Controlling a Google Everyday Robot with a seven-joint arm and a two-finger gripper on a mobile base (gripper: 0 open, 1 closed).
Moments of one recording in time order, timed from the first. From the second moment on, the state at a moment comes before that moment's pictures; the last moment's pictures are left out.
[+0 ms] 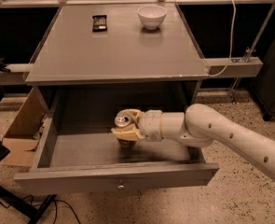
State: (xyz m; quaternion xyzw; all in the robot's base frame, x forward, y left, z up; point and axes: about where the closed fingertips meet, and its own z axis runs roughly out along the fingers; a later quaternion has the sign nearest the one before) arm 0.543 0.053 0.705 -0.51 0.61 0.36 0.49
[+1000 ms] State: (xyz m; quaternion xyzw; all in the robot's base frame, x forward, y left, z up) arm 0.543 0.056 0.700 -0.51 0.61 0.36 0.49
